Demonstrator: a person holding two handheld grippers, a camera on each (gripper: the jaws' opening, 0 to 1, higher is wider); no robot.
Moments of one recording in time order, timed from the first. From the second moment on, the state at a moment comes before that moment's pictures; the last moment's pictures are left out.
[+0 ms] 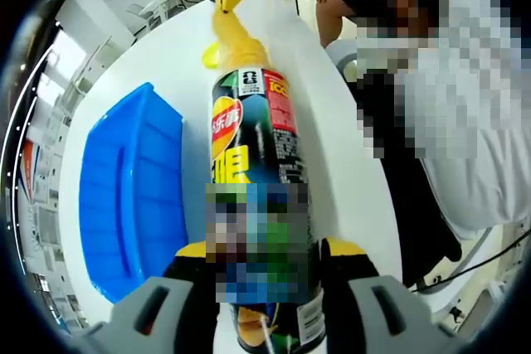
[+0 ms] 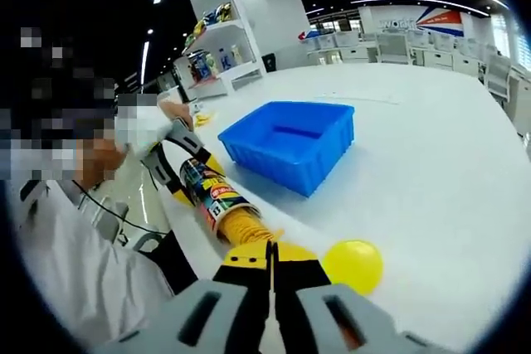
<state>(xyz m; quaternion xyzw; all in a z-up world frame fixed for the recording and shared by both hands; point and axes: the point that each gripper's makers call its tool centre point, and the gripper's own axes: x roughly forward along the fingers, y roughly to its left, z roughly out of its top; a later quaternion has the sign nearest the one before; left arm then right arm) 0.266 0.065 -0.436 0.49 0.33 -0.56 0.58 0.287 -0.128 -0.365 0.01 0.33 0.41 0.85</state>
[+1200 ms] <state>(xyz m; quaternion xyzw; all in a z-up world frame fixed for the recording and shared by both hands) 0.268 0.064 -0.436 0.48 0.33 -0.56 0.58 0.378 -0.060 -0.287 0.04 0.25 0.42 0.87</state>
